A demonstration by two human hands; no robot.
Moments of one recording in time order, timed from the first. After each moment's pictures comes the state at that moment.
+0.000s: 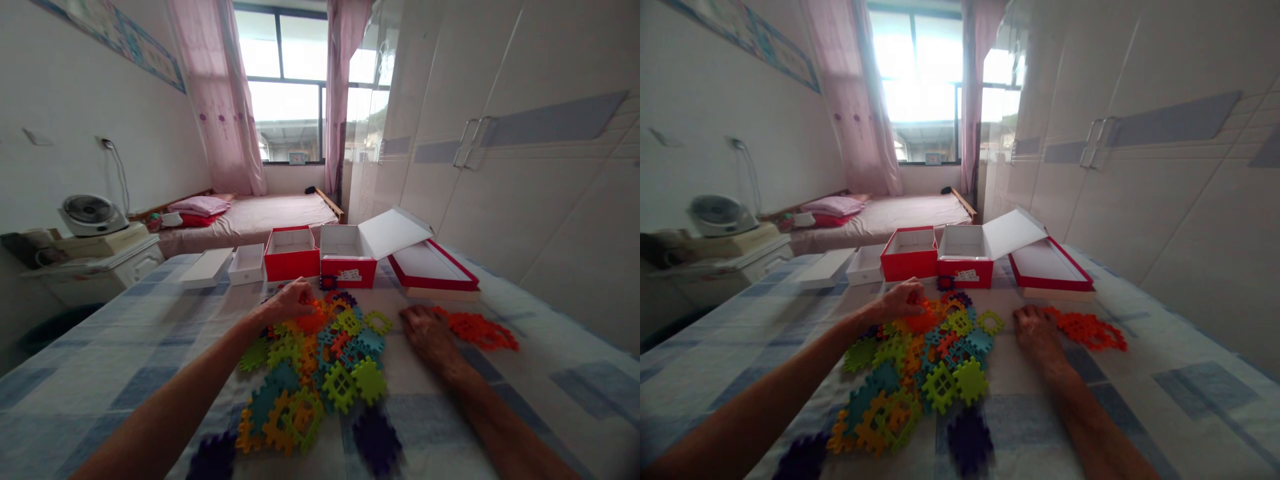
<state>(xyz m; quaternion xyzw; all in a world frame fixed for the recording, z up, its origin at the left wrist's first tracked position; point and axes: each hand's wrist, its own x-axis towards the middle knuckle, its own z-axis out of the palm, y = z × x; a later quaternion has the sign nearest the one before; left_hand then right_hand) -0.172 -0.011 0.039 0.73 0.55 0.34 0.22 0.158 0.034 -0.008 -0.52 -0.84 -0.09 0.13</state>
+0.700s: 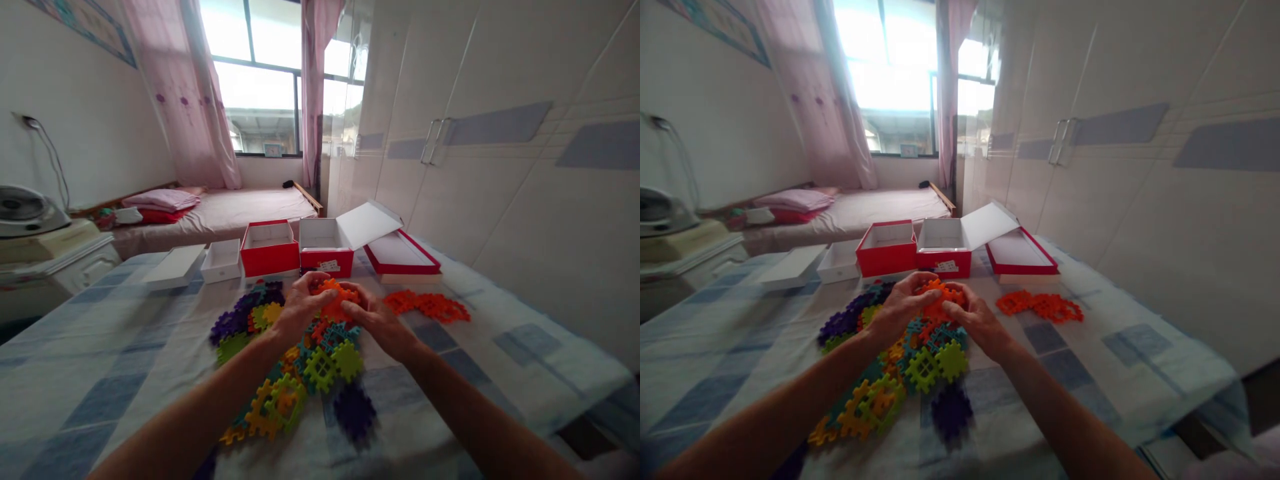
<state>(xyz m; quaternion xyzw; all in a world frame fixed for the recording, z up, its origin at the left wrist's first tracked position) -0.063 -0.056 0.069 0.51 0.48 0.58 0.41 0.092 -0.037 0.060 -0.30 -0.68 0.57 0.35</state>
